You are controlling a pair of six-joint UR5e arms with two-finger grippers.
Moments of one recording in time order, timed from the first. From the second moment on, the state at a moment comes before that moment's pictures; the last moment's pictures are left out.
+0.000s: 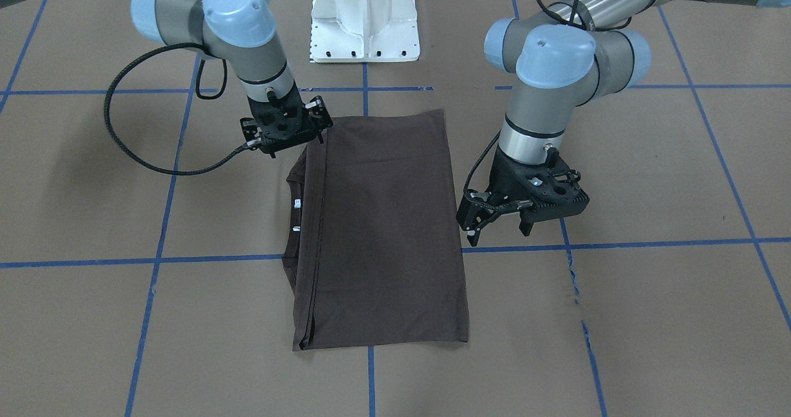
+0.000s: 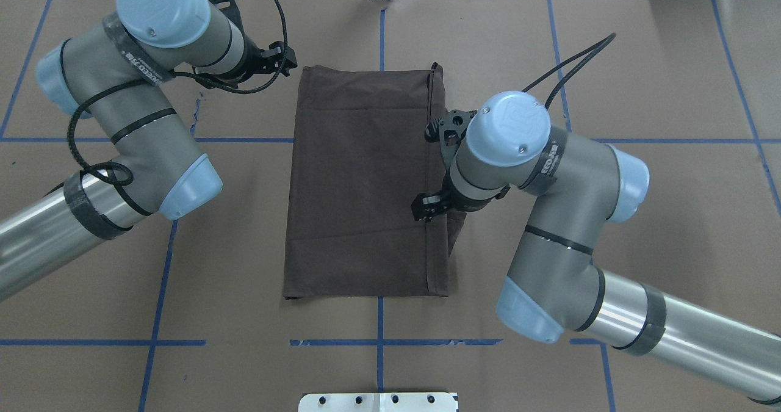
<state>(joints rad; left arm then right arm) -0.80 -2.22 -1.65 -1.75 -1.79 -1.27 0.52 -0.98 1.79 -1.62 1.90 0.95</state>
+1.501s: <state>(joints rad) -0.79 -2.18 -1.70 -1.72 -1.80 -1.30 0.38 -0.87 1.66 -1.89 1.85 1.12</state>
